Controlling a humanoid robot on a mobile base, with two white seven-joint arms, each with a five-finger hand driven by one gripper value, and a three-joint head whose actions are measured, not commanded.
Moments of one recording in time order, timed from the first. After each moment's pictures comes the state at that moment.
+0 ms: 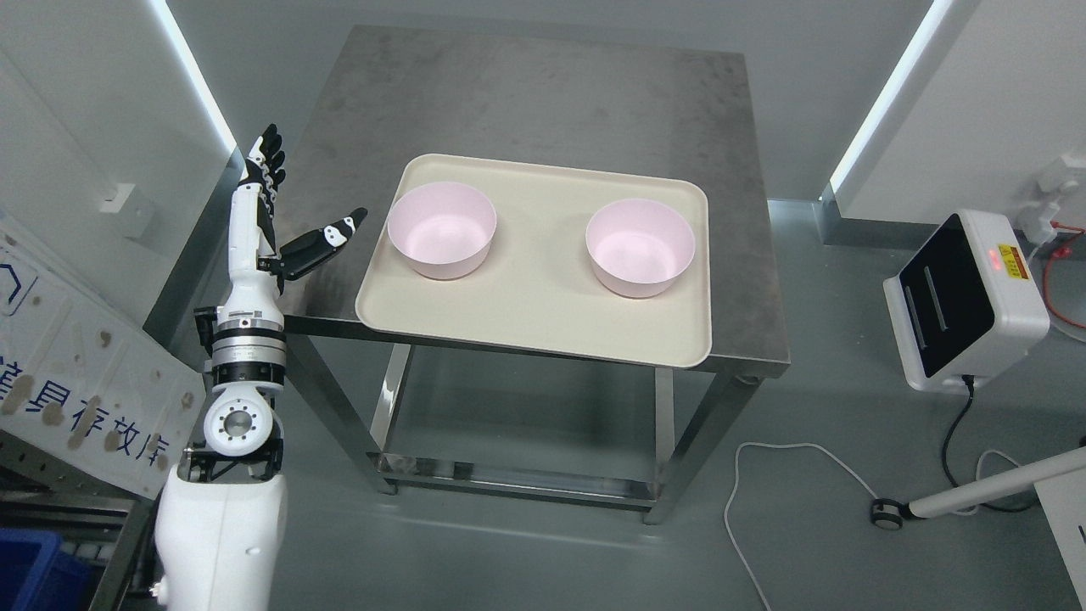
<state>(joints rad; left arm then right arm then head) -0.34 0.00 0.09 -1.52 -0.16 -0.10 0.08 0.00 0.00 0.00 0.00 0.00 0.03 0.01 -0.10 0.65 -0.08</state>
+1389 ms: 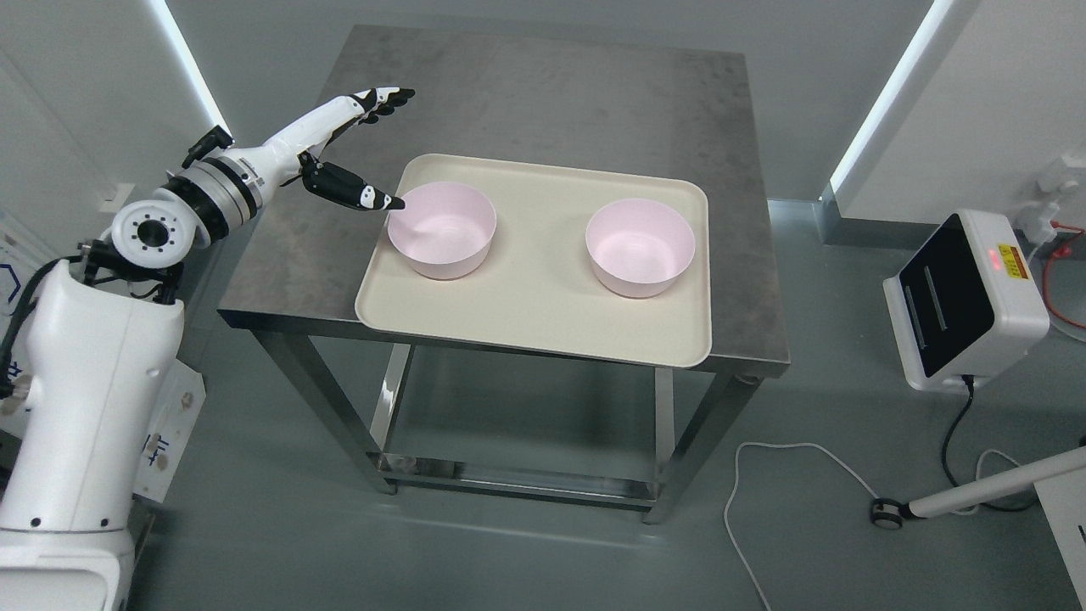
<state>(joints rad) -0.80 0.35 -0.17 -1.26 -0.33 0.00 -0.67 0.00 0.00 0.00 0.00 0.00 0.03 0.01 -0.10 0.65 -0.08</state>
